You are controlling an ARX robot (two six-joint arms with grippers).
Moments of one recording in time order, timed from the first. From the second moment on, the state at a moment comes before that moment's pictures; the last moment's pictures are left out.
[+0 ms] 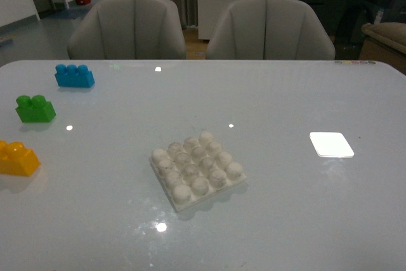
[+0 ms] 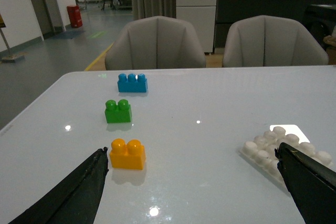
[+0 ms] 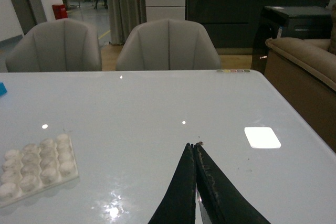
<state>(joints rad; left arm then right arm) 0.00 0.01 0.01 0.00 0.00 0.00 0.00 0.28 0.01 0.28 0.00 0.01</state>
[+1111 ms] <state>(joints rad) 0.00 0.01 0.01 0.00 0.00 0.00 0.00 0.00 0.01 0.00 0.00 0.01</state>
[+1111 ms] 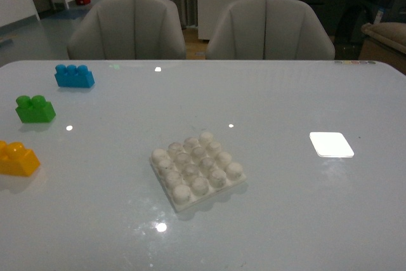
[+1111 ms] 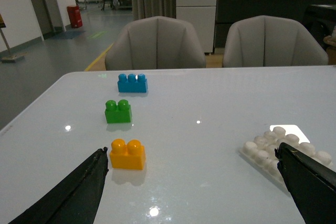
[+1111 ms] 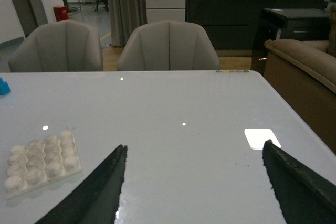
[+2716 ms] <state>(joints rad) 0.28 1.80 0.90 0.23 0.24 0.17 0.00 0.00 0.01 0.00 0.00 0.00</state>
